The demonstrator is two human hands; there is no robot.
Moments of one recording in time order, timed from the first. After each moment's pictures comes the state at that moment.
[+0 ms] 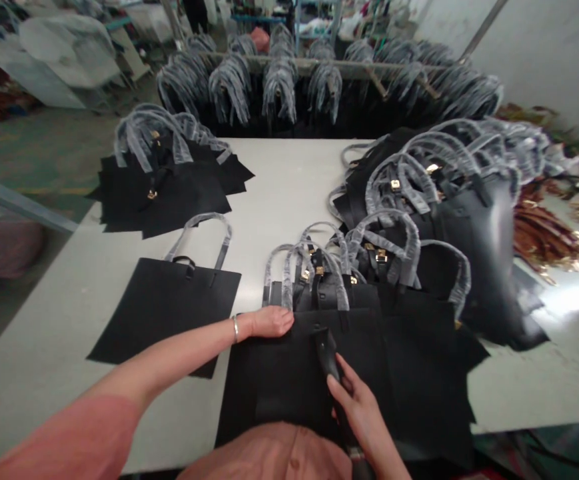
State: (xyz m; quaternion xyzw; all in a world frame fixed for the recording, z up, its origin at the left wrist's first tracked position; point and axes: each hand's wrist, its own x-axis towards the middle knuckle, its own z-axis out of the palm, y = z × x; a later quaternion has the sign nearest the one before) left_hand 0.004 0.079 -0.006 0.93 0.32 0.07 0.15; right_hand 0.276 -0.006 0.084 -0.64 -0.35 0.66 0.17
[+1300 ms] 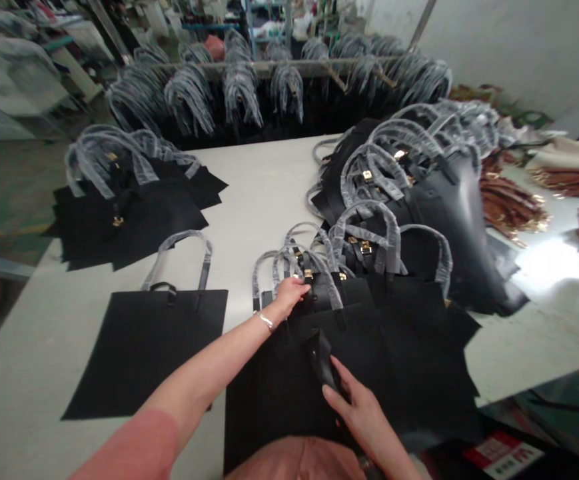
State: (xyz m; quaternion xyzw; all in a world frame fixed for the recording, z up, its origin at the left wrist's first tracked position) left_hand 0.081 0.170 0.000 0.47 0.67 0.30 0.49; right_hand 0.273 -0.009 0.079 -0.62 -0.38 0.66 0.17
